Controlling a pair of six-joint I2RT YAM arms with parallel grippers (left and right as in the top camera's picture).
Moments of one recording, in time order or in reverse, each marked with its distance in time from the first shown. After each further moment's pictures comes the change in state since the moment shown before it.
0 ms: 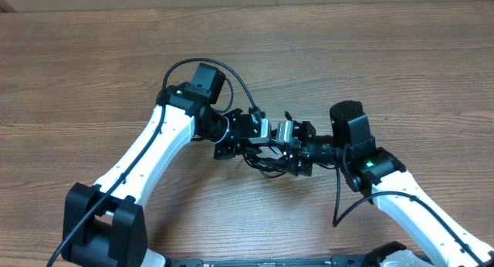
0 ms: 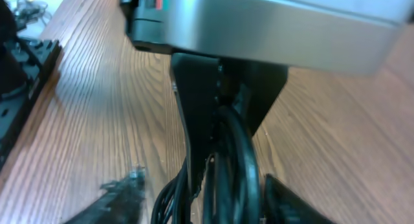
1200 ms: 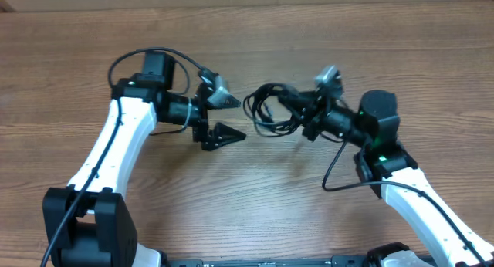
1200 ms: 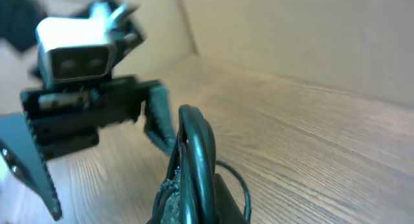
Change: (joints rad) left arm 0.266 -0.002 0.017 0.034 0.407 -0.251; right arm -0.136 0.004 0.000 0.465 0.151 0.834
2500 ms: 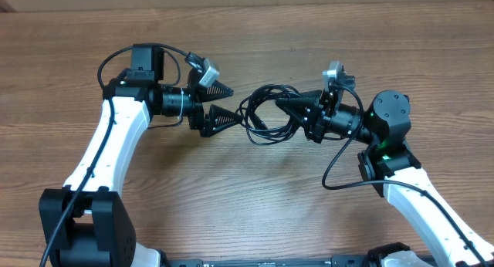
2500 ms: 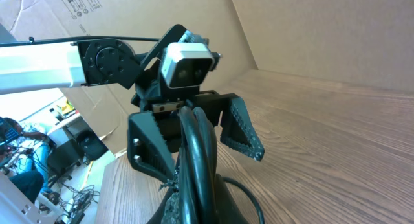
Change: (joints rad) left arm 0.032 0.000 0.002 0.159 -0.009 -0.305; right arm -0.022 0.000 0.000 0.165 -0.234 0.236
